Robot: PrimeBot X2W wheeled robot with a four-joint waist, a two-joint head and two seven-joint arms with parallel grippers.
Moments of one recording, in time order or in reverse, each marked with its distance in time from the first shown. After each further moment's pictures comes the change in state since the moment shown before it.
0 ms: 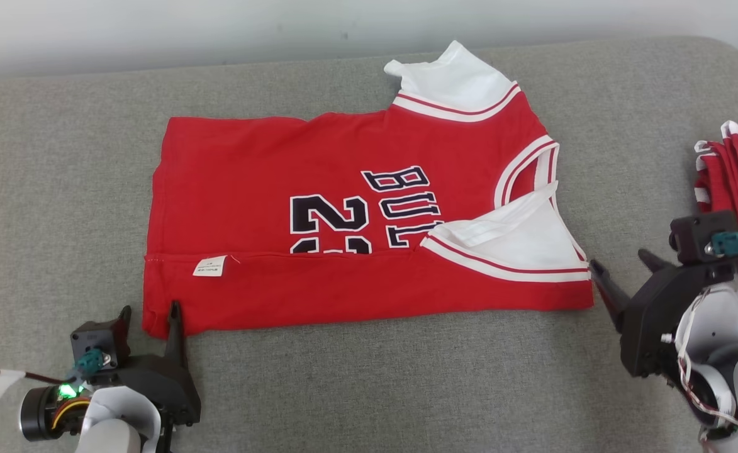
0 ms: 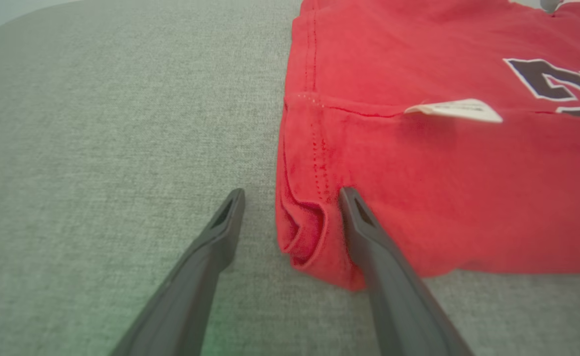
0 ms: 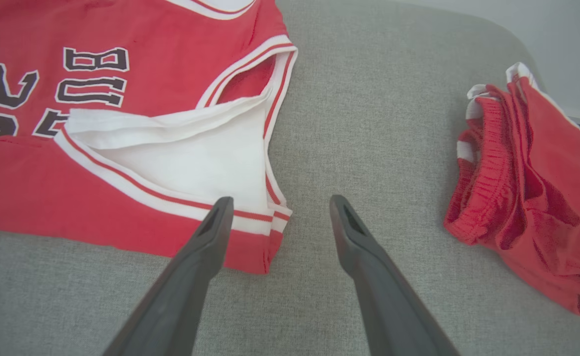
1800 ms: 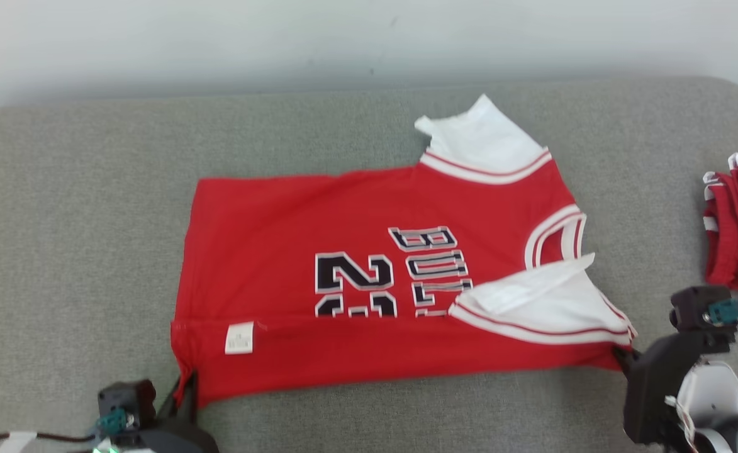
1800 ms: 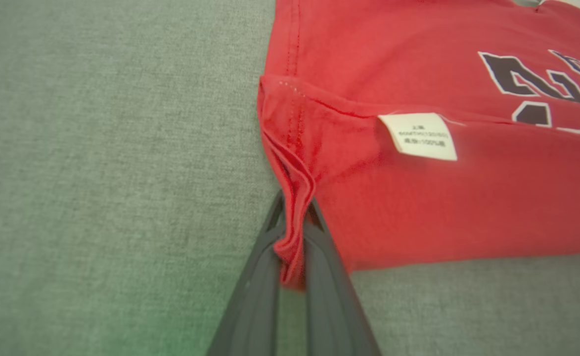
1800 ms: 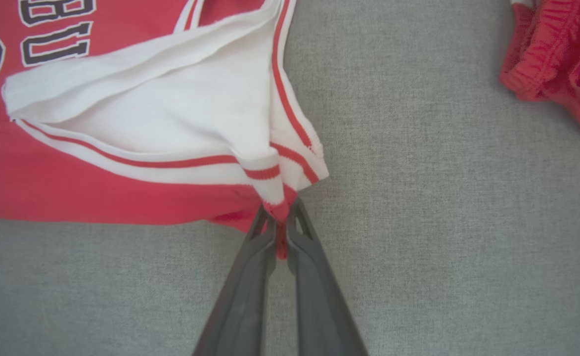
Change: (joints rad) left arm 0.194 -0.003 -0.051 -0.168 -0.108 -0.003 0.115; right arm 0.185 0.134 -0.129 -0.032 -0.022 0.000 0.148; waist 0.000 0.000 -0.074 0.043
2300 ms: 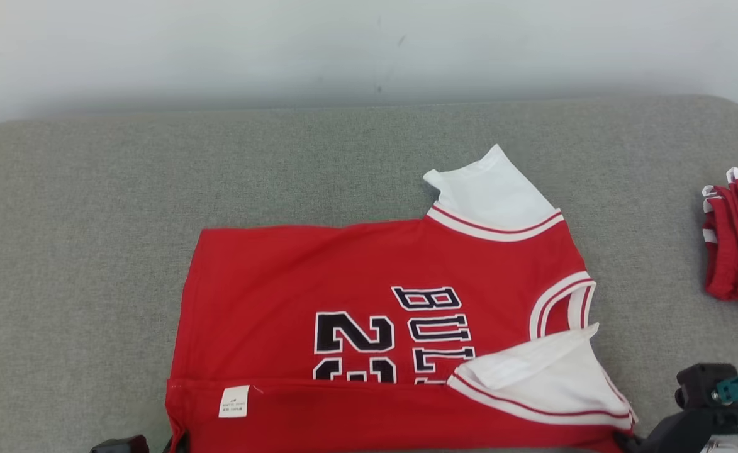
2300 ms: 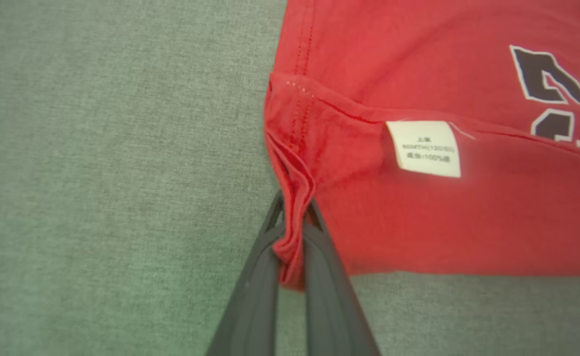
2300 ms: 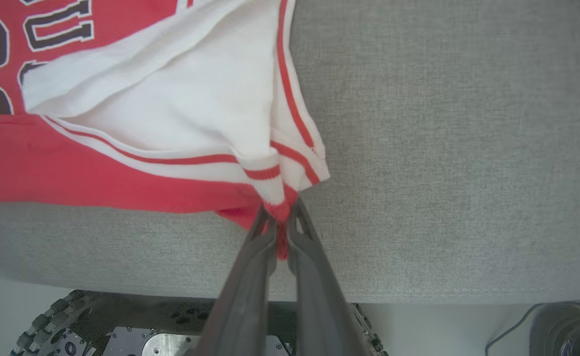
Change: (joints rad) left arm 0.216 0.021 0.000 -0.207 -0.004 0.074 0.071; right arm 0.250 0.065 -0.035 -0.206 0.050 0.000 0.120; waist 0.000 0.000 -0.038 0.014
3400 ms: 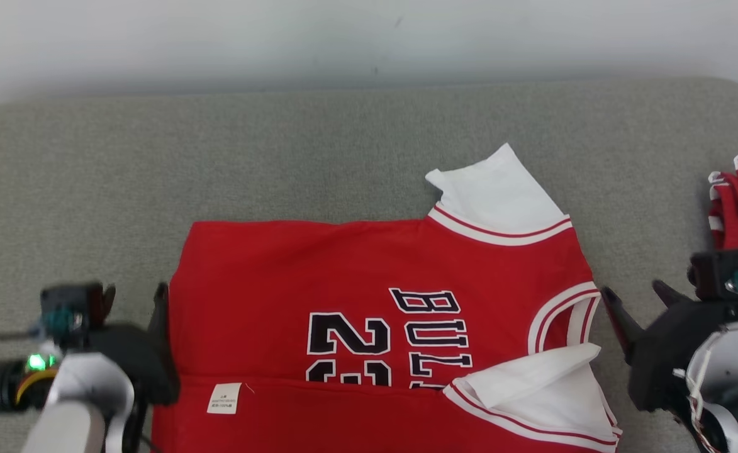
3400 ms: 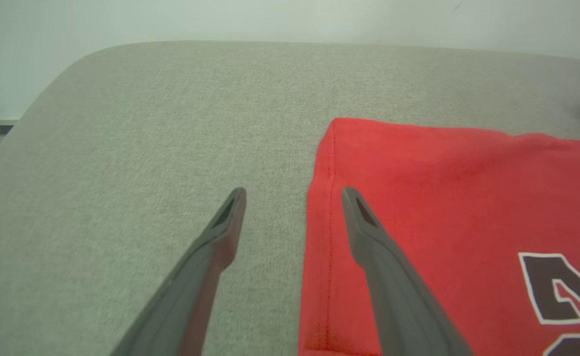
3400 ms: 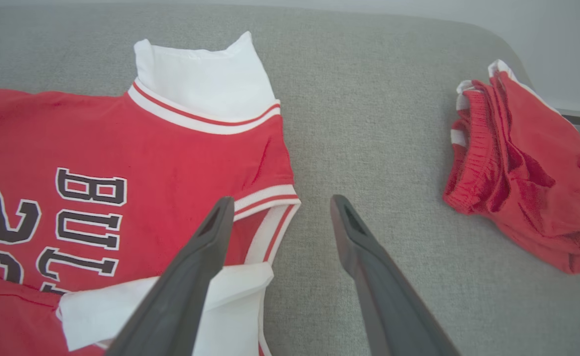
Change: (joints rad) left arm -0.276 0.112 0.012 -0.065 0.008 0.021 0.152; right arm -0.251 -0.081 0.051 0.032 -0.090 0.000 -0.178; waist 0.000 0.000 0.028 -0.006
